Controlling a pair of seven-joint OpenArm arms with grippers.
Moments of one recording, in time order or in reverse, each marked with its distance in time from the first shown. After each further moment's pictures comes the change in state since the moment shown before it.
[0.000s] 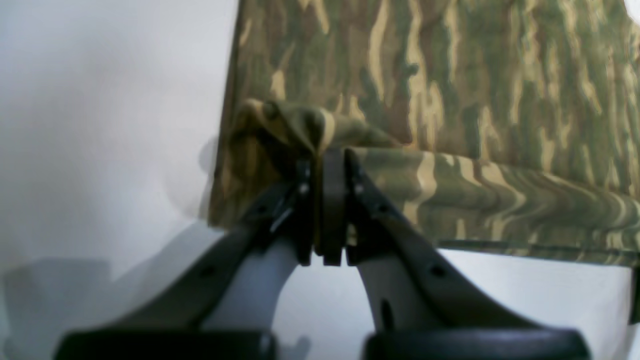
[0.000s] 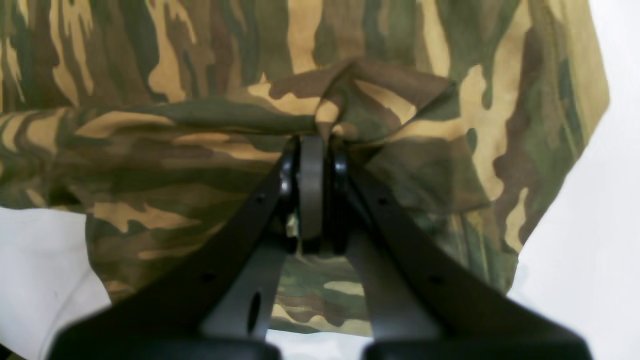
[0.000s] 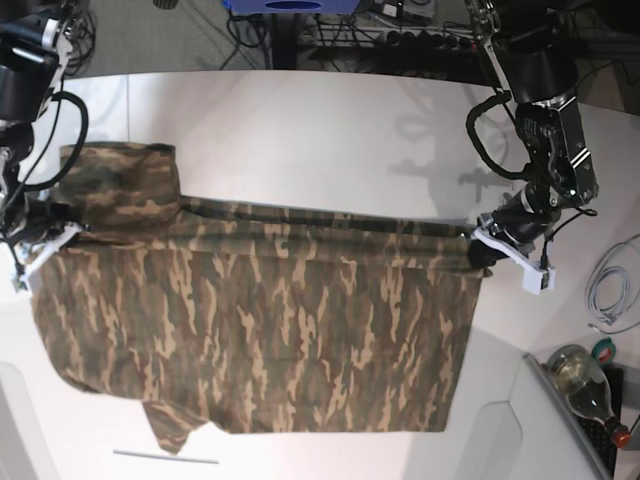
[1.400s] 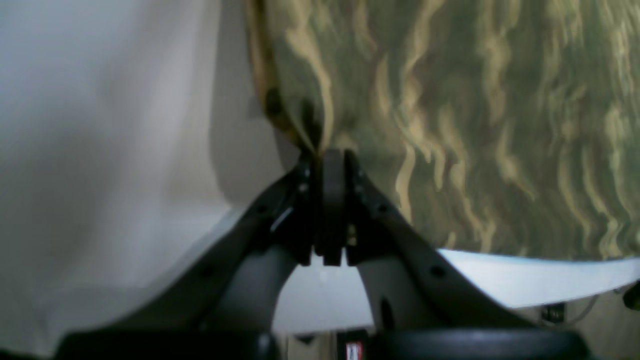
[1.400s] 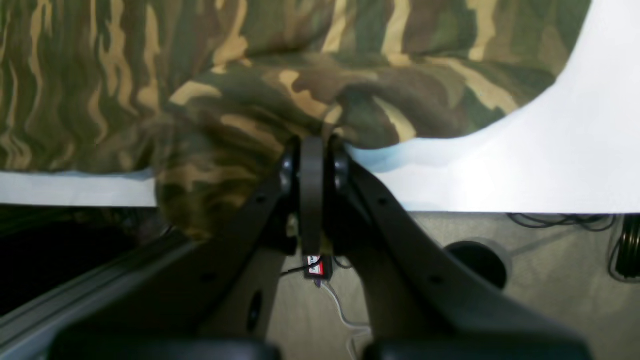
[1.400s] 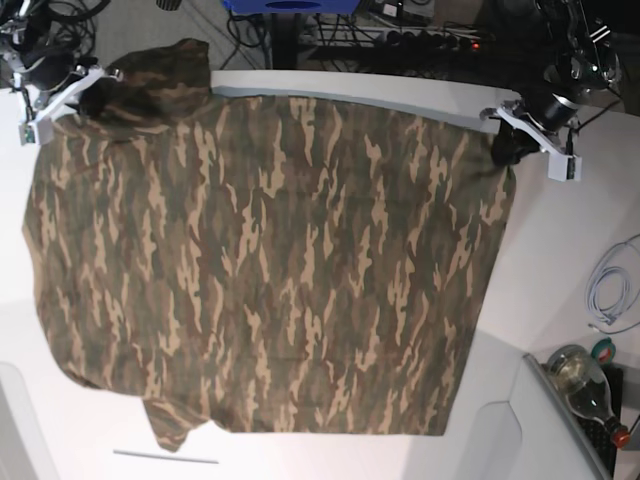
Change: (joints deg) left arm 28.7 -2.4 -2.8 20.1 -7.7 -6.0 -4.1; right arm -38.1 -14.1 9.2 35.6 10.9 4.9 1.6
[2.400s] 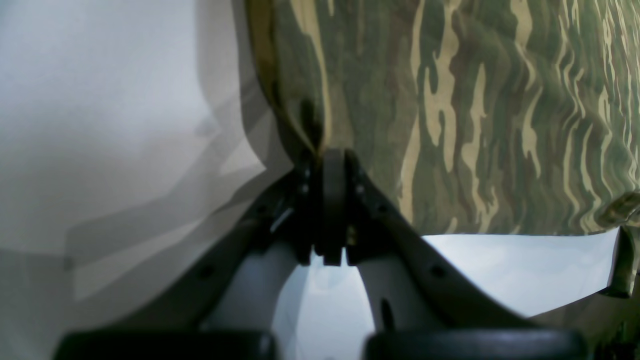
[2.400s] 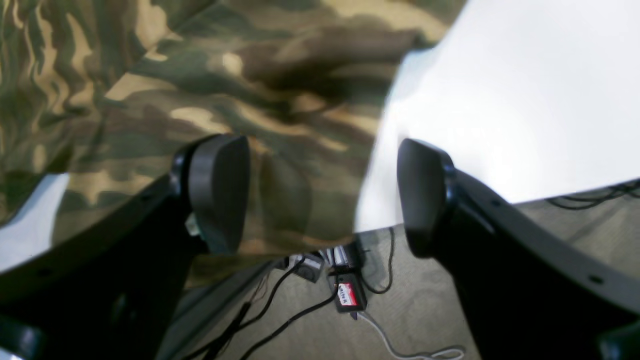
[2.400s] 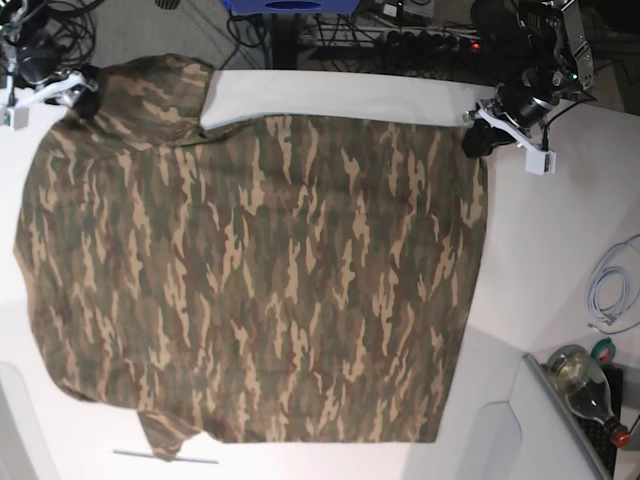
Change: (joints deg) left arm -7.8 0.6 0.2 -20.3 -0.7 -6.1 -1.7; right arm 5.0 2.1 6.7 -21.0 0.3 0.8 14.7
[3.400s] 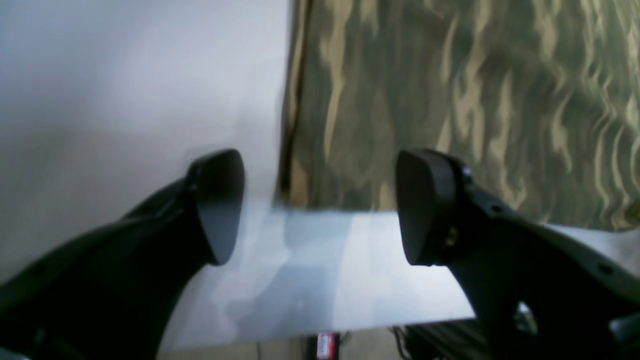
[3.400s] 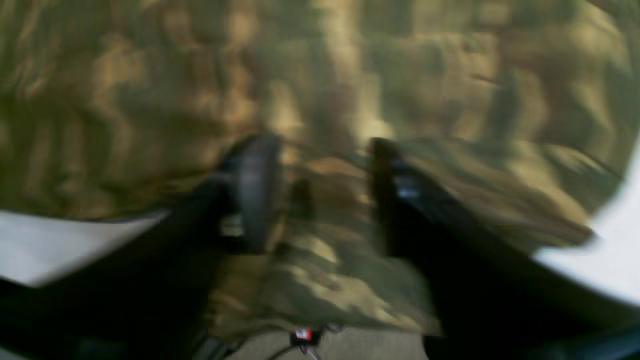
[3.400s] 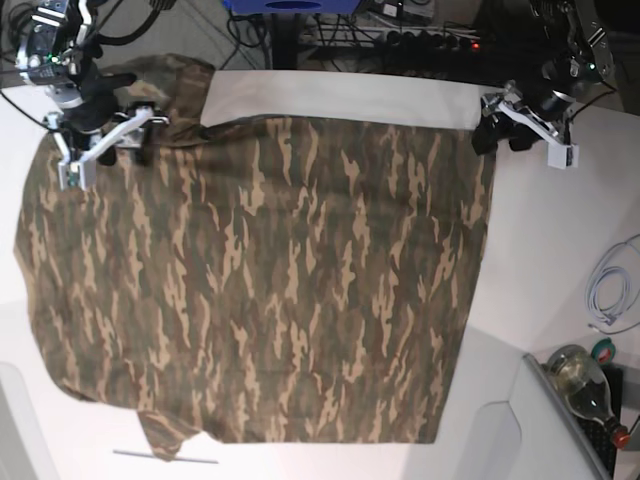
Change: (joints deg) left arm 3.8 -0.1 -4.4 6.3 0.6 0.4 1.3; right arm -0.6 -7.0 -18.4 22.2 -13.4 -7.9 -1.0
